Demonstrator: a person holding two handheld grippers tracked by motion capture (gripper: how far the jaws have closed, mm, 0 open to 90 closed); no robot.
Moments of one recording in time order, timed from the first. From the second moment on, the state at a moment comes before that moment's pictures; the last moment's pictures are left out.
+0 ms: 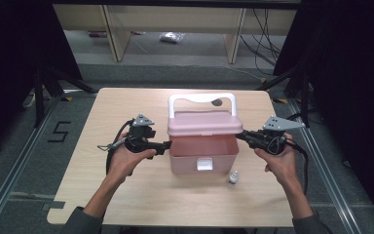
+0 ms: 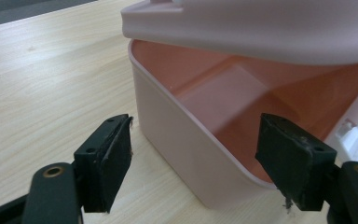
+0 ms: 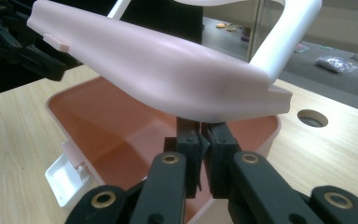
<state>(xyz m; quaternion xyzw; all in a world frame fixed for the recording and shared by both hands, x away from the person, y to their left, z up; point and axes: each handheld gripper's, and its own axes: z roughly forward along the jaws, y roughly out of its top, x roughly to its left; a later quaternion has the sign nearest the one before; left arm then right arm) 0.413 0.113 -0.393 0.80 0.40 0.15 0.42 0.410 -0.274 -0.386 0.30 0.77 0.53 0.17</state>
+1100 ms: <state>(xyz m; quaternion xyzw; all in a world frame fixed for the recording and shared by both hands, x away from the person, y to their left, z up) 0.413 0.091 -0.417 0.82 0.38 0.15 0.40 0.423 -0.270 -0.376 0.29 0.77 0.54 0.19</state>
